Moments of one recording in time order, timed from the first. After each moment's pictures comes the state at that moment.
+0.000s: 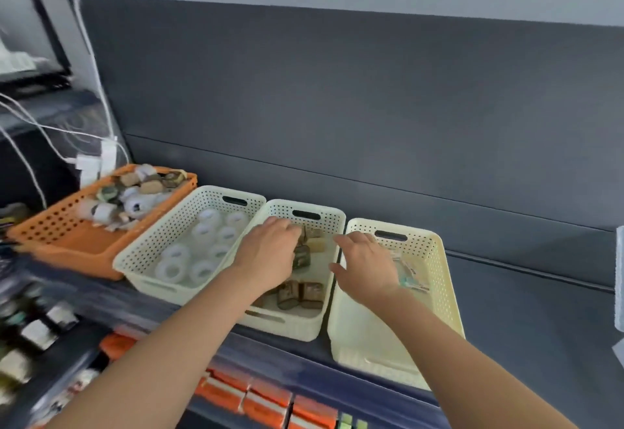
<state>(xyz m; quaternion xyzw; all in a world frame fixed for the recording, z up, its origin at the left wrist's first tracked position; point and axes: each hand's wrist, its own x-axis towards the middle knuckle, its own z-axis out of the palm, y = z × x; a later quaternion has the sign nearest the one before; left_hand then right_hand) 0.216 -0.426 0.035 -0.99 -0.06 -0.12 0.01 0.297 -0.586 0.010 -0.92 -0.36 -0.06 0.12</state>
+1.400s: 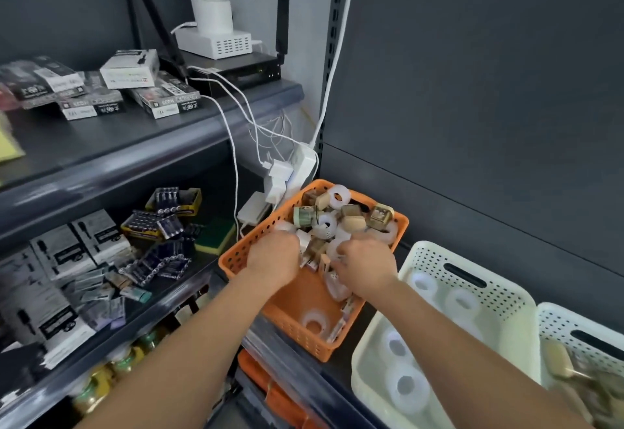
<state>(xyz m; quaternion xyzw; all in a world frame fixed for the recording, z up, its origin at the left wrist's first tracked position) 0.126 -0.019 -0.013 -0.94 -0.35 -0.03 -0.06 0.246 -0.132 -0.014 -0.85 -0.52 -0.03 0.04</state>
